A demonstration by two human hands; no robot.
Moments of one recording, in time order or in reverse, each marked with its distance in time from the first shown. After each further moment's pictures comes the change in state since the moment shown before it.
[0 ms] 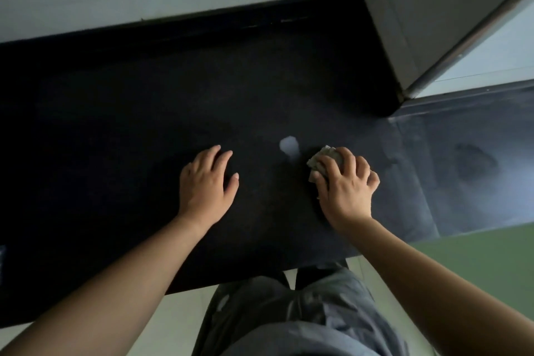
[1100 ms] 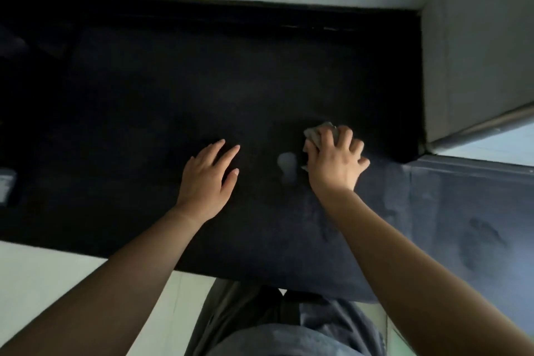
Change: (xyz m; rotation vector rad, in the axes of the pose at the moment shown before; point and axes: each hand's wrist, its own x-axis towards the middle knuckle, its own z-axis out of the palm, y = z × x) left_hand 0.003 0.039 0.003 -0.115 -0.025 -0.224; right_hand 0.110 -0.013 -0.004 -0.007 -0.105 -0.054
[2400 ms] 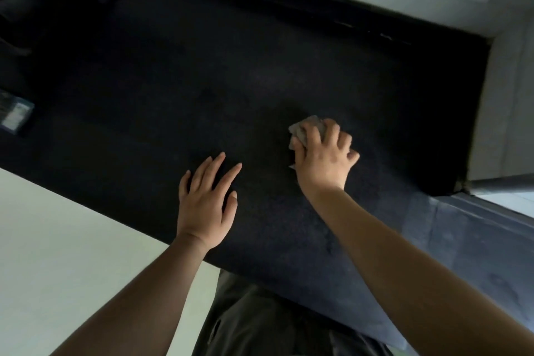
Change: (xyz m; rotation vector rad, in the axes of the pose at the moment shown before) left_hand -0.070 0.005 0.045 0.030 0.124 -0.250; right_hand 0.001 -0.040 0.023 -0.033 -0.003 -0.375
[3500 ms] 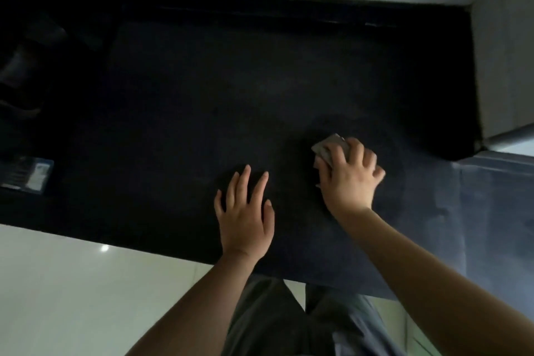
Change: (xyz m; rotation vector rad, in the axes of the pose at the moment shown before) left_hand 0.000 -0.003 -0.002 -0.053 -0.016 0.030; right_hand -0.048 -0.015 0.003 0.037 0.101 0.203
